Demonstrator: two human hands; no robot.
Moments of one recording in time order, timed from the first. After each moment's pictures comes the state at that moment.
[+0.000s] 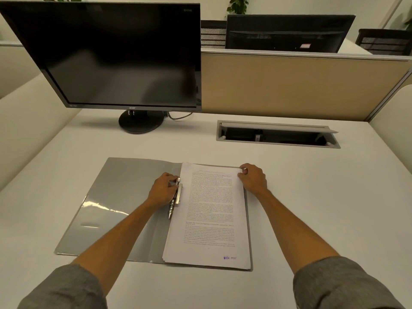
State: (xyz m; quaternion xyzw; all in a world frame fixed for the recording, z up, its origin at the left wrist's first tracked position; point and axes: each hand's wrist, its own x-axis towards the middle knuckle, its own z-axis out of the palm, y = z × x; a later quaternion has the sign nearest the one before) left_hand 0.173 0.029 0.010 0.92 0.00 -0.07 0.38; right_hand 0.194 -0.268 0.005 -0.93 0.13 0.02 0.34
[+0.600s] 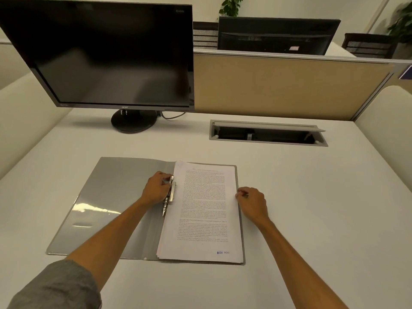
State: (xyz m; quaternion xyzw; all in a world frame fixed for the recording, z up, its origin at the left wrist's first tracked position) left_hand 0.171 0.028 0.011 0.92 0.02 -0.07 0.39; right_hand 0.100 -0.268 0.001 -0.91 0.15 0.00 0.40
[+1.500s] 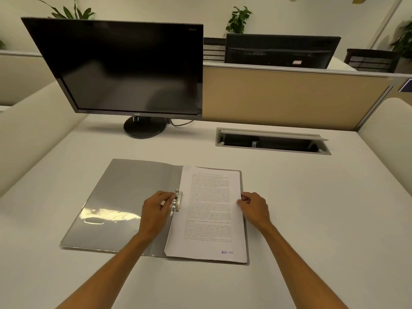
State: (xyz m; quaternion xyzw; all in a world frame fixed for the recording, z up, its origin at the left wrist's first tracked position) left_hand 0.083 0.035 0.010 0.88 -0.03 0.14 0.46; right_hand 0.090 -0.259 0.007 -0.91 0.14 0.01 0.40
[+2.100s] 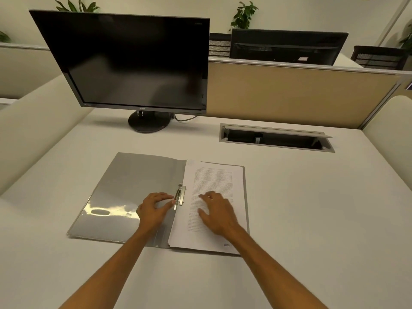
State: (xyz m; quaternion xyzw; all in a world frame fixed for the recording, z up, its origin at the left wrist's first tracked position) left_hand 0.074 0.054 -0.014 0.86 0.13 0.05 0.49; right_hand 0.062 -0.161 0.019 -0.96 -0.12 0.05 0.23
